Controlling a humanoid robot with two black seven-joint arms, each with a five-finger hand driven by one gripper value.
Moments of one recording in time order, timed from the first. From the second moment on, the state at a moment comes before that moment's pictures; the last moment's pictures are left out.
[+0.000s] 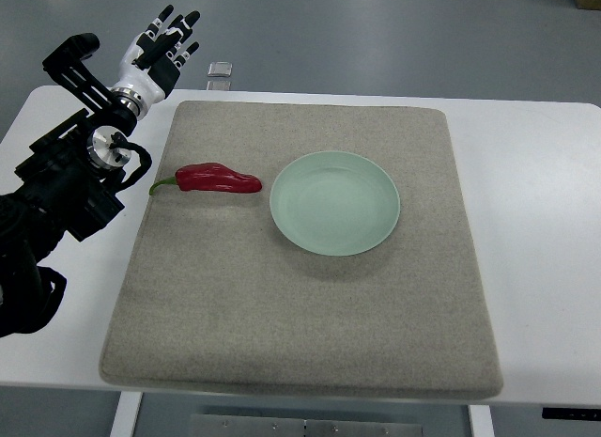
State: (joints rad) left arm -1.11 0.04 -0.20 -0.02 -0.59 -0.39 -0.24; right arm 0.04 0.00 0.08 0.12 -0.17 0.17 0.09
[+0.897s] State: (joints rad) left arm -1.11 0.03 -0.20 -0.02 -0.59 -0.39 -0.27; right arm 0.04 0.00 0.08 0.12 -0.17 0.17 0.09
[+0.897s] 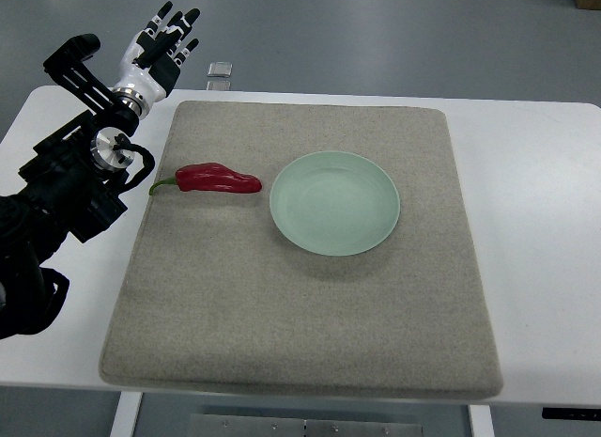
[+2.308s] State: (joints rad) left arm -1.13 0.36 -0.18 -0.51 0.37 -0.43 -0.26; right arm 0.04 0.00 0.08 0.12 -0.17 0.17 0.09
